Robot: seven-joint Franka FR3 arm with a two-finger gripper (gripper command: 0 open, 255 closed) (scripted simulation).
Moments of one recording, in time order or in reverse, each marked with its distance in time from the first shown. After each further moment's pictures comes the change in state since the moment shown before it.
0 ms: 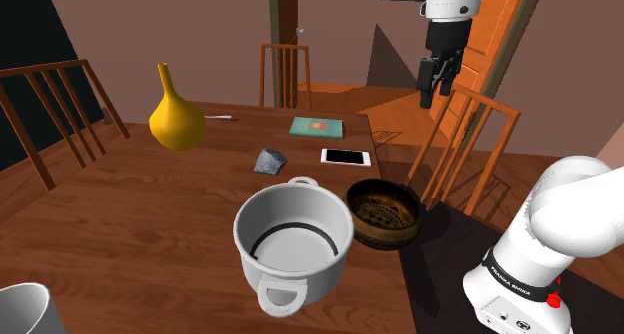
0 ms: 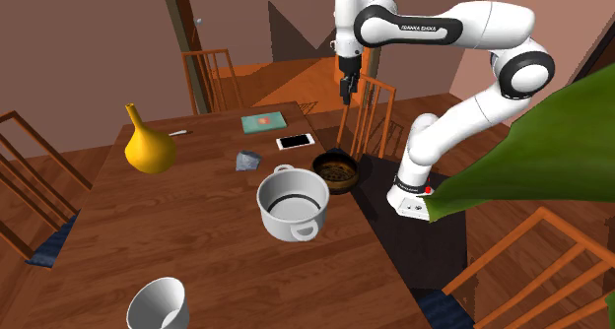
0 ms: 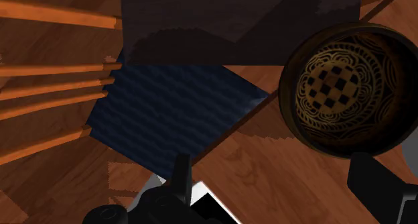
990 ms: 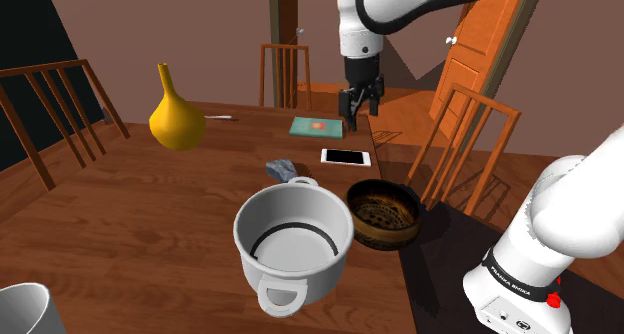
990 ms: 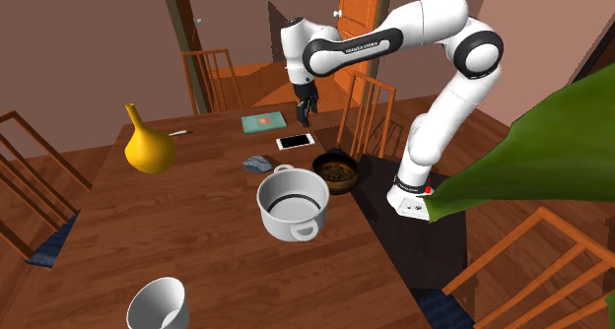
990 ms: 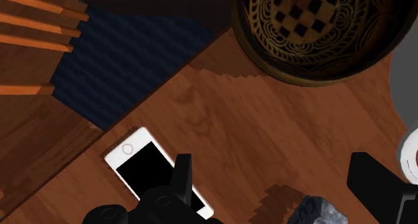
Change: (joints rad) arm 0.032 0.434 0.151 0.161 0.005 0.231 0.147
